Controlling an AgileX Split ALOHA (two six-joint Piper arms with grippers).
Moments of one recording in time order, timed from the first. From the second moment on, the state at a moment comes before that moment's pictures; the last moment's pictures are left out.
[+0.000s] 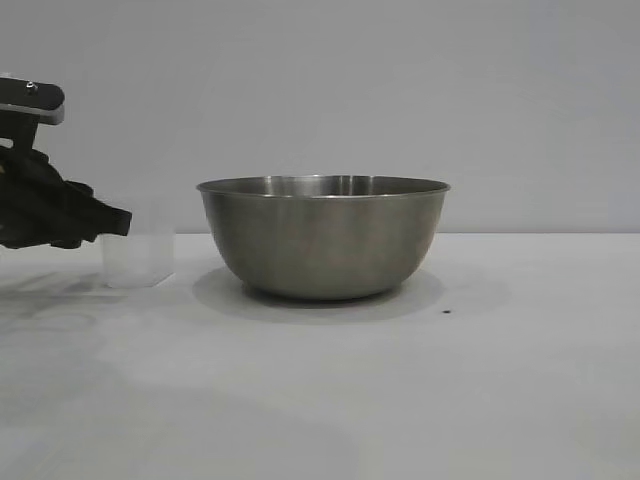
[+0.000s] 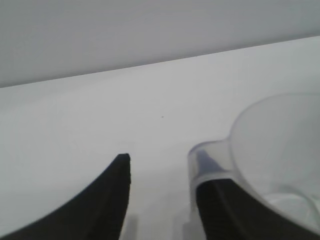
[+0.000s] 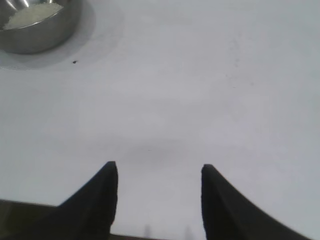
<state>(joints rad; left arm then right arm) -0.25 2.20 -0.77 -0.26 -1.14 0.18 0.10 0.16 -0.49 0.06 1.13 -0.04</state>
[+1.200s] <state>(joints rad) -0.25 2.14 -0.53 -0.22 -1.15 0.13 0.10 0.16 -0.49 0.06 1.13 -0.04</state>
